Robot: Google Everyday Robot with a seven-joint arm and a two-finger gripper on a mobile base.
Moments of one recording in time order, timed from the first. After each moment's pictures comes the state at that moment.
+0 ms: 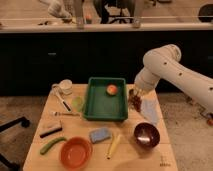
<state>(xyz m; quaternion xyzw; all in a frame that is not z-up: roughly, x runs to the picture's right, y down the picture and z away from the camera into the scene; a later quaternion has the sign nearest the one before) 0.170 0.020 0.709 -0.17 -0.18 -0.49 0.84</state>
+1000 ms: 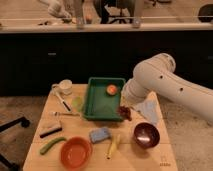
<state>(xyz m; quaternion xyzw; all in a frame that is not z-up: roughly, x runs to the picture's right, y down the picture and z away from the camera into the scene) 0.089 0.067 0.633 -0.10 -0.24 -0.59 0.77</state>
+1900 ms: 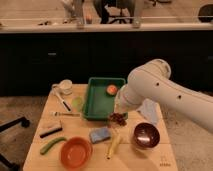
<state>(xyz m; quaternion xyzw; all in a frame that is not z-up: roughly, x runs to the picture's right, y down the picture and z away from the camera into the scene) 0.060 0.088 0.614 -0.09 -0.27 -0.62 0.73</state>
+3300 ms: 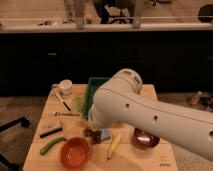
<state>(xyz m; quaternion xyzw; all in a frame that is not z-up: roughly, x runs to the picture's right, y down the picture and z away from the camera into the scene) -0.039 0.143 0.541 -0.05 -0.30 -0.73 0.61</state>
